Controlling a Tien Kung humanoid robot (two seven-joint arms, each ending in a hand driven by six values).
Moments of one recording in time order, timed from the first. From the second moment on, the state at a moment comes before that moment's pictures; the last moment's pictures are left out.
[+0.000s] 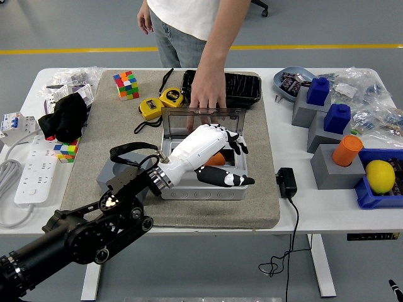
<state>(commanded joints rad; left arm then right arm) -0.53 0.09 -0.65 -1.15 1.93 0.32 -0.24 0.11 -0.21 0.83 0.22 -0.70 -0.18 0.02</state>
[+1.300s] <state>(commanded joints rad) -0.61 0.08 -0.94 -1.21 1.88 0.10 -0.06 0.11 -0.21 0.81 0.22 -0.69 -0.18 0.02</state>
